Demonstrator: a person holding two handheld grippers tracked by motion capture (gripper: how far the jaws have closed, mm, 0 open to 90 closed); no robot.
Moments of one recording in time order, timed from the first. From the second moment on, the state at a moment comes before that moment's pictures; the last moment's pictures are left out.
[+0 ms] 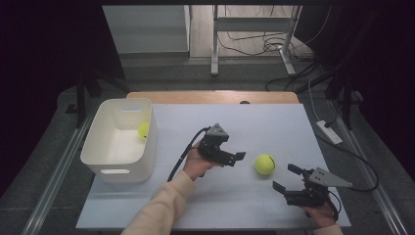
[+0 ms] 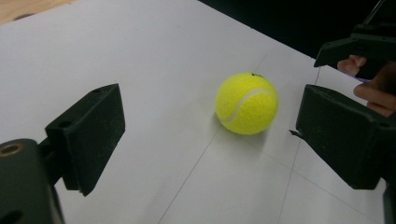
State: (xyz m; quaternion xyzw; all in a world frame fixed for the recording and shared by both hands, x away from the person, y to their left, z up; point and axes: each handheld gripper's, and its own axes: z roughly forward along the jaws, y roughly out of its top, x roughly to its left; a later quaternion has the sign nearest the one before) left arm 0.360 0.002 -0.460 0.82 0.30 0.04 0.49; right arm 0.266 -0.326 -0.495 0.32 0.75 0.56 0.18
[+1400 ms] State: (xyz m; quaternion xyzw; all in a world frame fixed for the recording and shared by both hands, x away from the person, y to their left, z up) left arm 0.370 -0.047 -0.484 0.84 0.28 0.01 0.46; right arm 0.263 -0.327 -0.493 0.32 0.75 0.56 0.18
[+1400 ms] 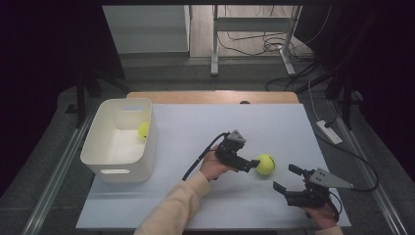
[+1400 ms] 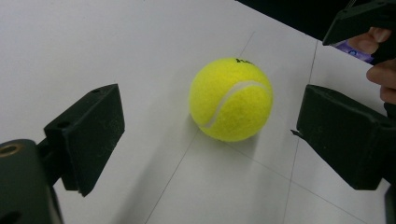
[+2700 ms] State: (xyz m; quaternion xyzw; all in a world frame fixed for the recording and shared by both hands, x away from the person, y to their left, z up) left arm 0.374 -0.090 -0.504 0.85 0.26 -0.02 0.45; right arm 0.262 -0.331 -0.492 0.32 0.74 0.56 0.19
